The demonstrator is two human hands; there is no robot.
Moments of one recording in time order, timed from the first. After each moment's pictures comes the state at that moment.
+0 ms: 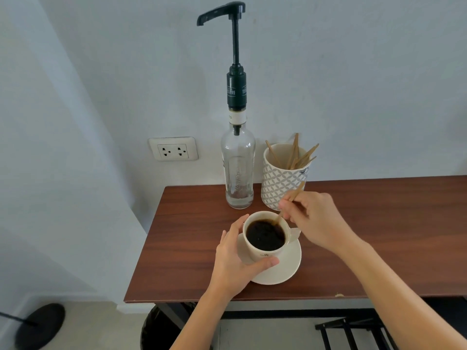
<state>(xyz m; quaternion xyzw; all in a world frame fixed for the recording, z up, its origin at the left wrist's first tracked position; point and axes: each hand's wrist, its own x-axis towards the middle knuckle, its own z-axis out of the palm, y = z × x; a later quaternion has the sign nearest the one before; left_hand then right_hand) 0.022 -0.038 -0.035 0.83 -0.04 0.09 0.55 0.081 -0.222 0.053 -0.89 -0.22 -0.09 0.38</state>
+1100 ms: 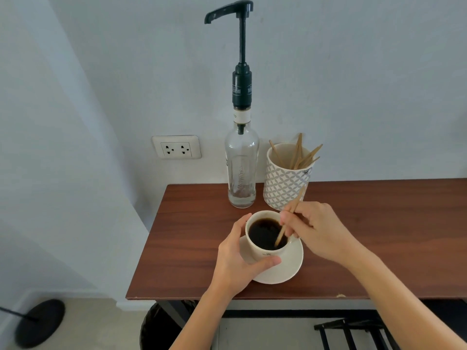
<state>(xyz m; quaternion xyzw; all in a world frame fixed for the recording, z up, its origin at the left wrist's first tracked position) 0.024 -0.036 -0.042 0.81 -0.05 0.08 0.58 0.066 -0.221 0.051 -0.89 -0.22 -0.01 0.41</state>
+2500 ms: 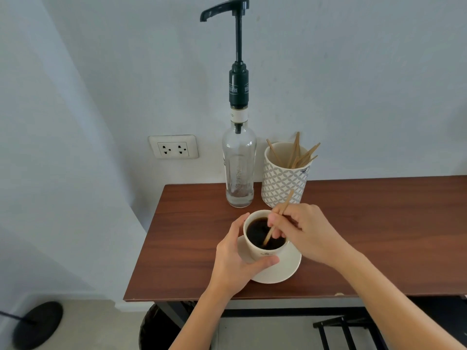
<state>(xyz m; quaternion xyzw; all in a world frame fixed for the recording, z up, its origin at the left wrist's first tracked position) 0.024 -0.035 -0.043 0.81 -0.05 0.09 0.58 0.063 -0.209 0.049 -0.88 -0.24 -0.01 0.41</state>
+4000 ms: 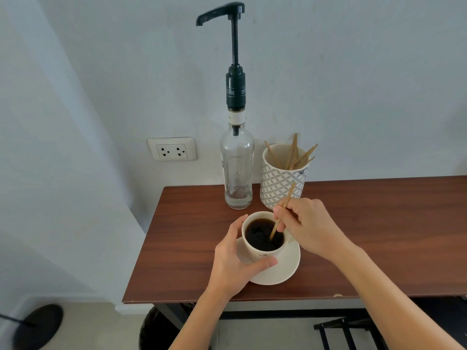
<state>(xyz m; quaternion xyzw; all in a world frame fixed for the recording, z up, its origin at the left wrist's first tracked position) 0.024 -0.036 -0.042 0.81 -0.05 0.09 0.58 0.076 -0.214 0.045 -0.89 -0.23 -0.07 0.39</state>
